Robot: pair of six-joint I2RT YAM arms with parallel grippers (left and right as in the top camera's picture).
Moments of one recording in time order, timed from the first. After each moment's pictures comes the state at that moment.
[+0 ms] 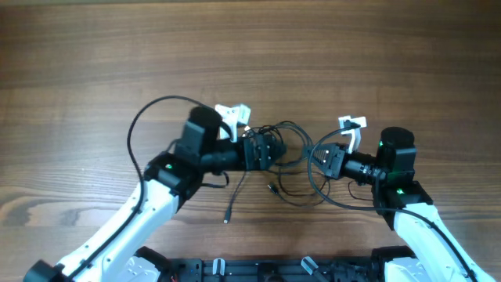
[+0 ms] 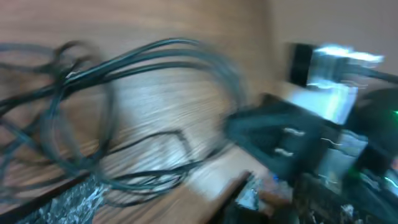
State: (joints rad) left arm -0.52 1.25 0.72 -0.18 0.59 -0.75; right arm 0.09 1.12 0.35 0.21 -0.95 0.55
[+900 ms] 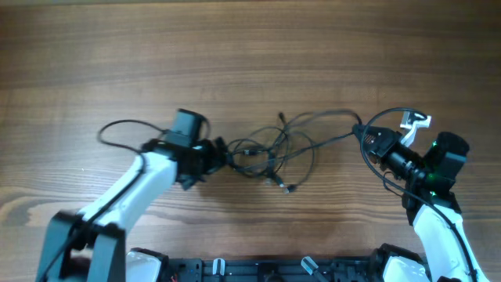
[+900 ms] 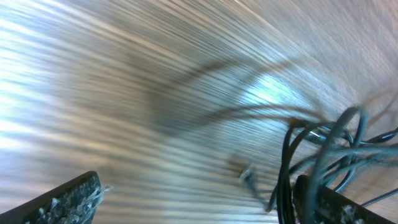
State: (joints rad) left arm -0.28 1.47 0.73 -0.55 0.24 -0.80; right arm -0.33 1.12 0.35 0.21 -0.94 0.84
